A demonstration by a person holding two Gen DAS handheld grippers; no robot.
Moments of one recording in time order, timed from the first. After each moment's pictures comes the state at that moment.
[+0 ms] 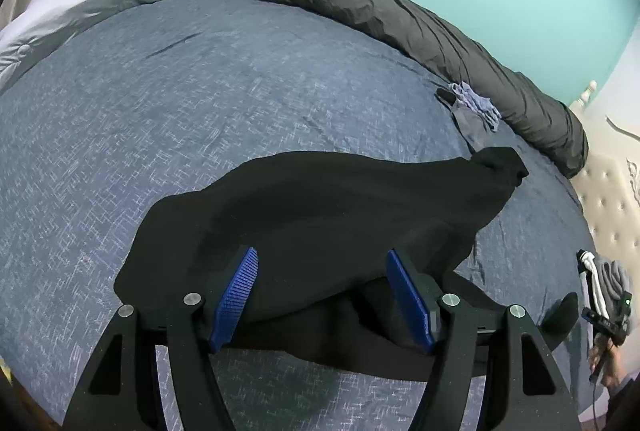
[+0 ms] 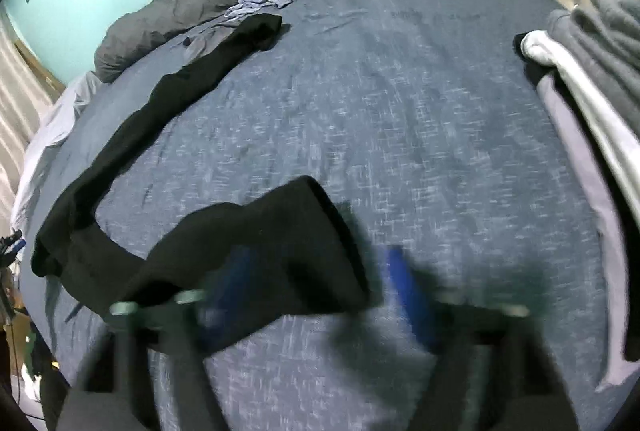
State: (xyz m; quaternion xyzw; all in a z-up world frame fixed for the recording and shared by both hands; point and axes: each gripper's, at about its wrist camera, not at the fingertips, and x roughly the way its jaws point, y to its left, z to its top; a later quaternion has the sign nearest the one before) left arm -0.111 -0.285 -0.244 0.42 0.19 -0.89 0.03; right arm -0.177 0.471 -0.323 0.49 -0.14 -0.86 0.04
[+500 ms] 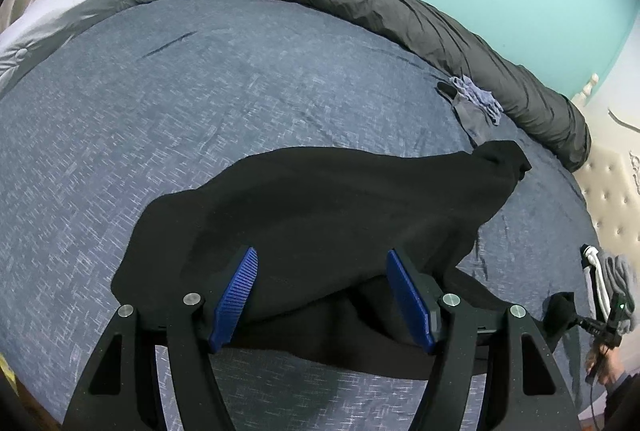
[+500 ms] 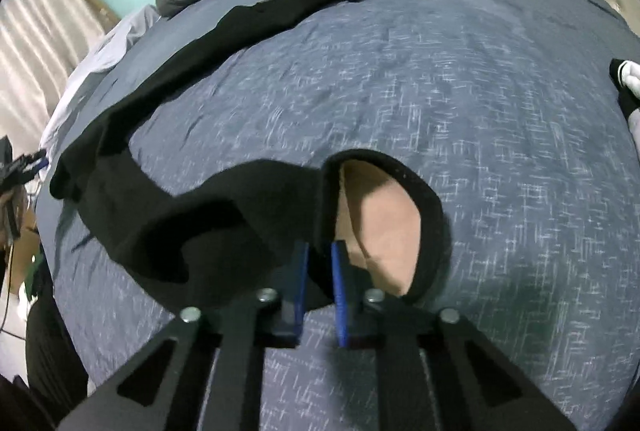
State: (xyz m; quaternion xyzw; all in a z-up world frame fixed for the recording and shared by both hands) left arm -0.114 -0.278 -0.246 0.43 0.18 -0.89 0.03; right arm -0.178 0.421 -0.349 0.52 -0.07 -0.84 0.16
